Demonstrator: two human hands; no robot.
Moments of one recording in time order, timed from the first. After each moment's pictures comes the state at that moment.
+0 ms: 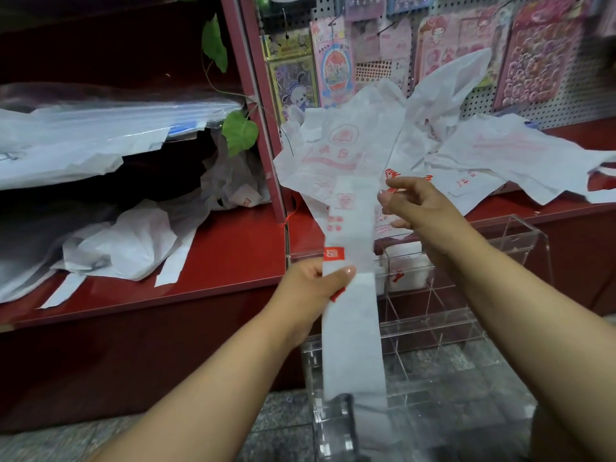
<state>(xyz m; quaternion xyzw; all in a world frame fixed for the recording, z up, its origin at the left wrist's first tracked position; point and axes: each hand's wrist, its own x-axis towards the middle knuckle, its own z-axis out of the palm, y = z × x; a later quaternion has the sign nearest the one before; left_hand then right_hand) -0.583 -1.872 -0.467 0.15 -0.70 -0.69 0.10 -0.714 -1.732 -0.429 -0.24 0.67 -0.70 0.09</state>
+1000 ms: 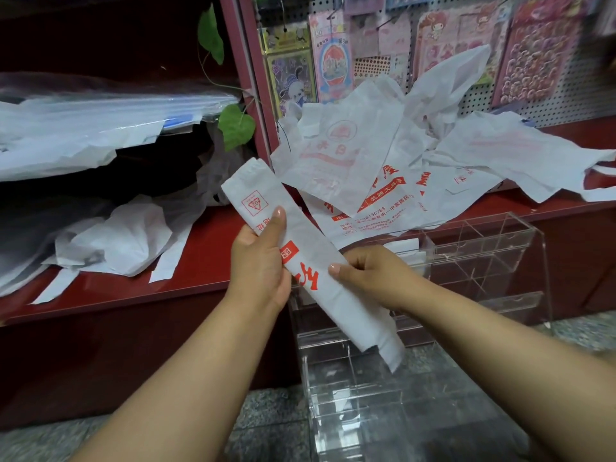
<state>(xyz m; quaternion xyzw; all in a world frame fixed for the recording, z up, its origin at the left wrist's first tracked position) -0.586 -1.887 -0.431 0.16 -0.44 -0.82 0.33 -0.670 -1.756 -0.470 -0.38 0.79 -0.46 0.14</state>
